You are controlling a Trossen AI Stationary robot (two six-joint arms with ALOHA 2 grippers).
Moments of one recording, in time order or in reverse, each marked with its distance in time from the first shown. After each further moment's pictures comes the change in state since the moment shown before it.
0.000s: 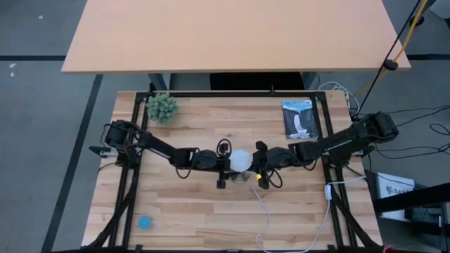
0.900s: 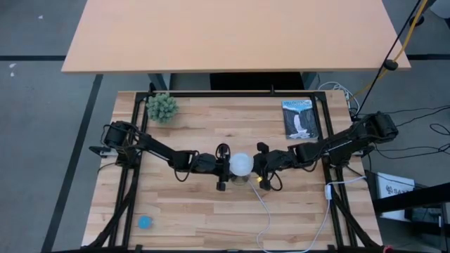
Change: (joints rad) left arm -0.030 -0.004 0.000 0.007 -0.073 0.041; right arm 0.024 0.003 -0.003 -0.061 0.030 -0.020
